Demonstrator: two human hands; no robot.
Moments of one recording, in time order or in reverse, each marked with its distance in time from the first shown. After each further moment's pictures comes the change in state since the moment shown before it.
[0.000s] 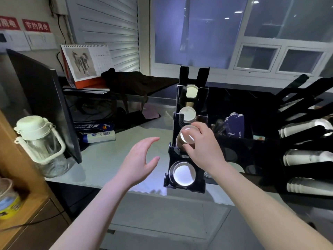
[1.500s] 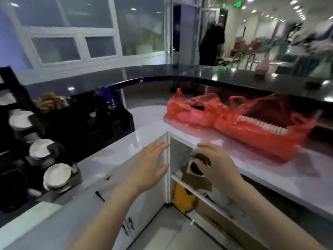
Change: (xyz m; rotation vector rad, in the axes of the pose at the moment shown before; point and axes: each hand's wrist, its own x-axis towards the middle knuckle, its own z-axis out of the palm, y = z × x) left_hand -0.065 0.582 0.400 -0.293 -0.610 0.800; right_hand -0.513 0.351 -0.403 -0.344 0.300 0.800
